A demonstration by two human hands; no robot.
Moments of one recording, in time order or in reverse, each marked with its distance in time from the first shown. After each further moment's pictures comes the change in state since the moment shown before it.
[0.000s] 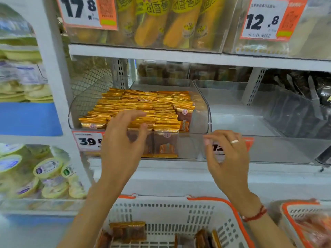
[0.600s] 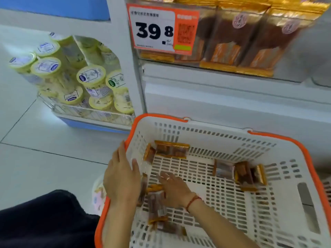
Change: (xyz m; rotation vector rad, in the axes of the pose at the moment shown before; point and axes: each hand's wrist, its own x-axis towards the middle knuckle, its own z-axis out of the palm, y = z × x) left_hand -0.230 -0.158 -0.069 0.643 -0.353 -0.851; right_hand -0.337 -0.119 0.144 0.075 -1.876 0.058
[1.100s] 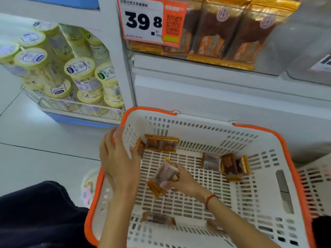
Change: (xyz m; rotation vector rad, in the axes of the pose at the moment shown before) left_hand -0.004 0.013 0.009 -0.182 0.236 0.183; right_hand -0.060 0.022 -0.030 0.969 0.120 0.164
